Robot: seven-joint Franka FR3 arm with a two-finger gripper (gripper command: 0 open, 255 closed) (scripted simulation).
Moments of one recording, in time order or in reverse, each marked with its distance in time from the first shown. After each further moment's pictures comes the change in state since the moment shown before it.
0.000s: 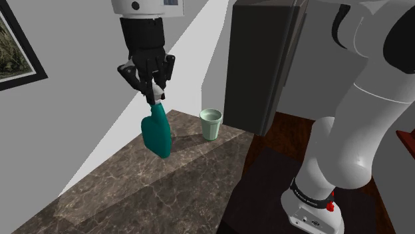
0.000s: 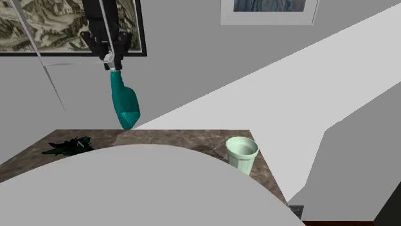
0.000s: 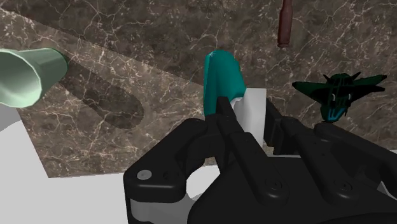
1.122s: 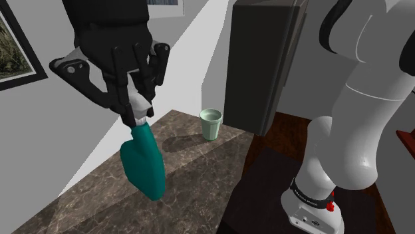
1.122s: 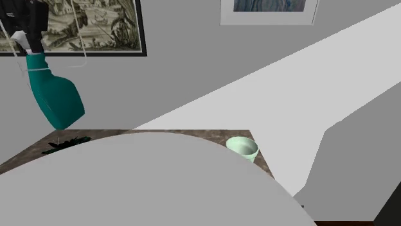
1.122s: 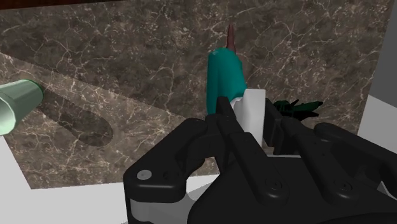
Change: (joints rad) arm 0.147 0.078 0.174 0.234 -0.021 -0.157 0.325
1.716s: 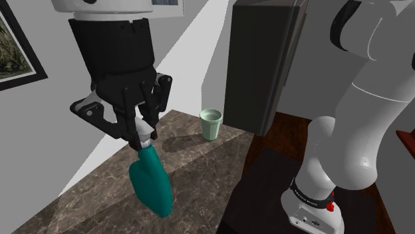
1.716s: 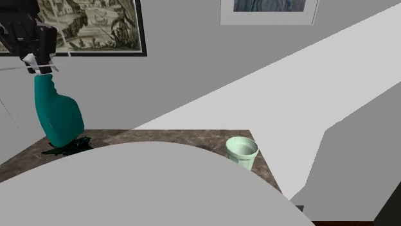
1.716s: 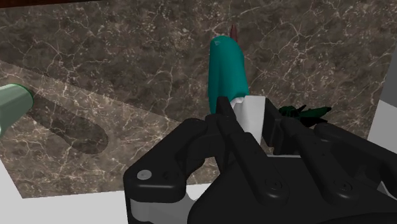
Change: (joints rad) arm -0.010 -0.066 -0.015 -0.196 0.030 0.137 -0.025
